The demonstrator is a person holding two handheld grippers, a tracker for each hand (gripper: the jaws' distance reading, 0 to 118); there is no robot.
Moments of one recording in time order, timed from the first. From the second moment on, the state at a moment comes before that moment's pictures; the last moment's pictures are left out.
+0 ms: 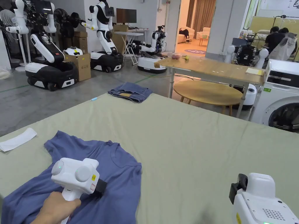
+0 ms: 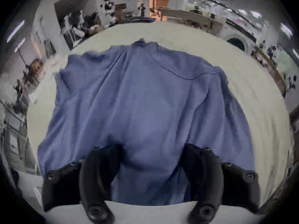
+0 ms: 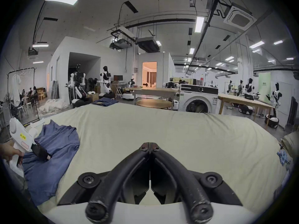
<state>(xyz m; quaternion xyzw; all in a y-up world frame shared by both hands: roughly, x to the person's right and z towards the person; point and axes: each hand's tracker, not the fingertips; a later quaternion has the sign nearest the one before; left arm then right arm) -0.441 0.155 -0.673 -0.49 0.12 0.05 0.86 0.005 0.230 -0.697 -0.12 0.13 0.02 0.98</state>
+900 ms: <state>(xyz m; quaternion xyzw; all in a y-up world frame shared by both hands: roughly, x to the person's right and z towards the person) -0.312 0.429 -0.669 -0.16 -0.05 0.03 0.98 0.084 0.259 -0.686 -0.10 0.06 -0.01 0.99</state>
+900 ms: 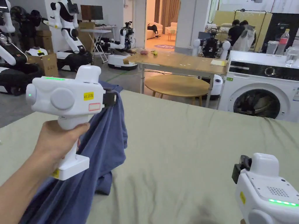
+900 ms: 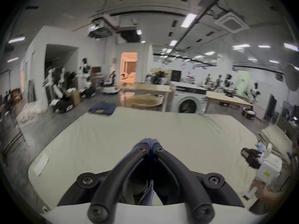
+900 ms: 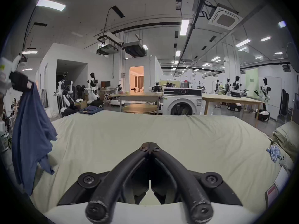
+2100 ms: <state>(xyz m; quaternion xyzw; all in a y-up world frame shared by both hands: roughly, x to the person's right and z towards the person) 0.018 0.271 -0.701 -0.30 -0.32 0.01 0.90 0.266 0.256 -0.611 -0.11 -0.10 -0.03 0.99</state>
